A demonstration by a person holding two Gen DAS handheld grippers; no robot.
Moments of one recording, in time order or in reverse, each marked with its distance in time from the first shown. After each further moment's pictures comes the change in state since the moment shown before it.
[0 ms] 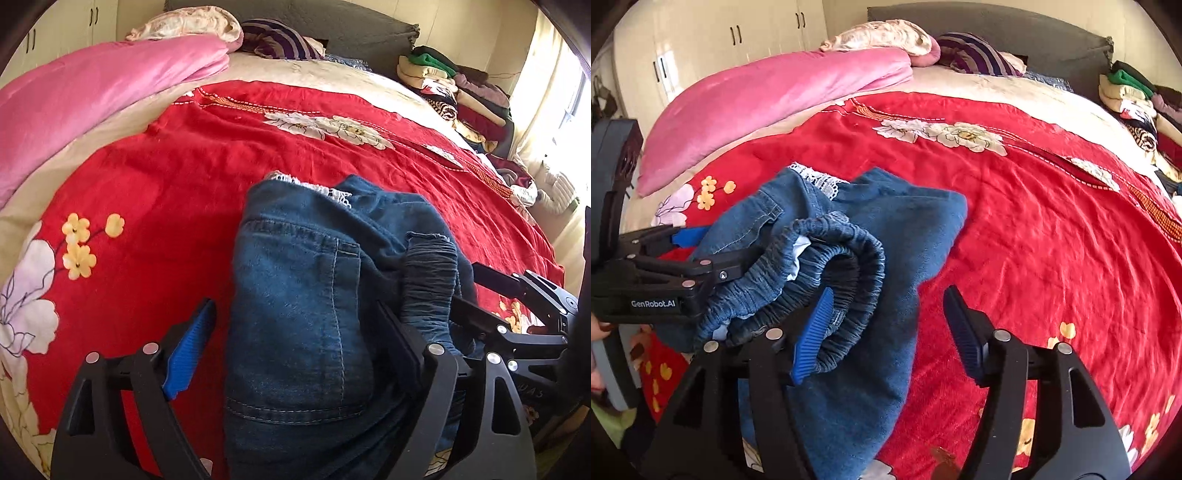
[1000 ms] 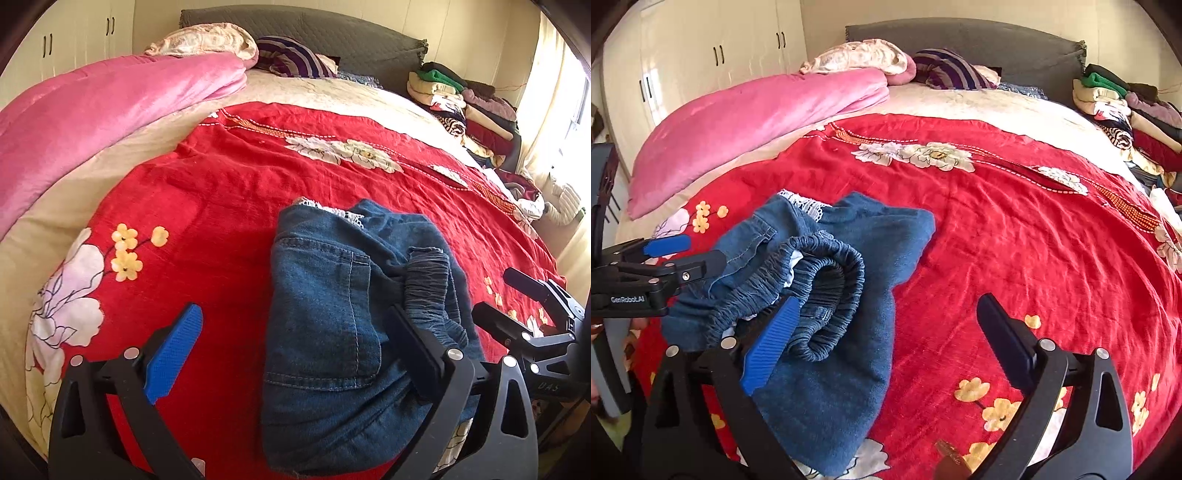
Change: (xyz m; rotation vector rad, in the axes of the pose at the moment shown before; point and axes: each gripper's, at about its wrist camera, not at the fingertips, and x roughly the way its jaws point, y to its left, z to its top) left arm -0.041 0.009 -0.003 -0.017 -0.069 0.055; right arm -0.032 -0.005 -0.001 0.049 -0.077 -0.070
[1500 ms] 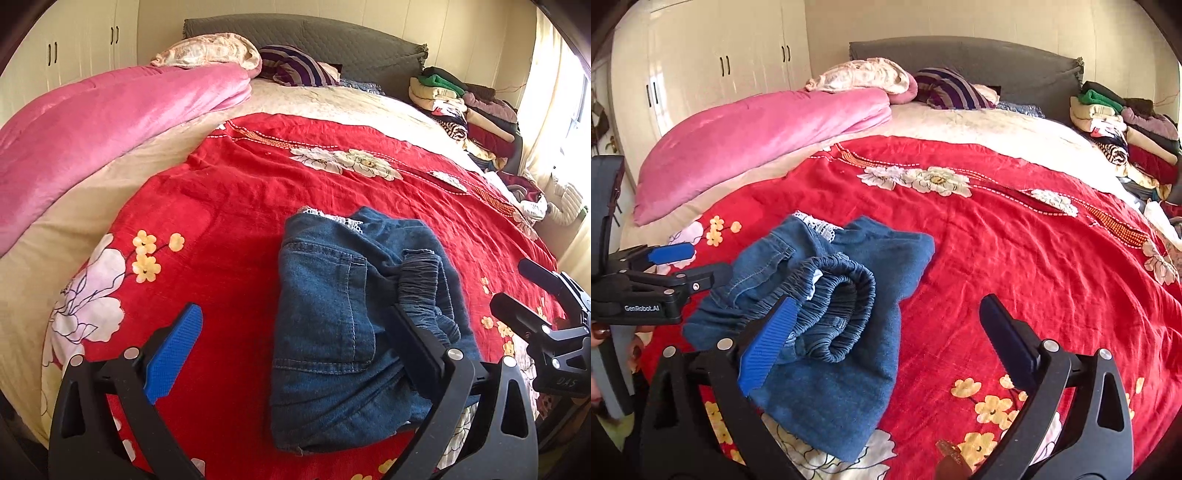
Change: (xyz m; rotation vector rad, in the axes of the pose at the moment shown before) left arm -0.022 0.000 -0.002 0.012 -0.033 0.023; right arm -0.029 0.008 0.006 -0.018 -0.070 -0.006
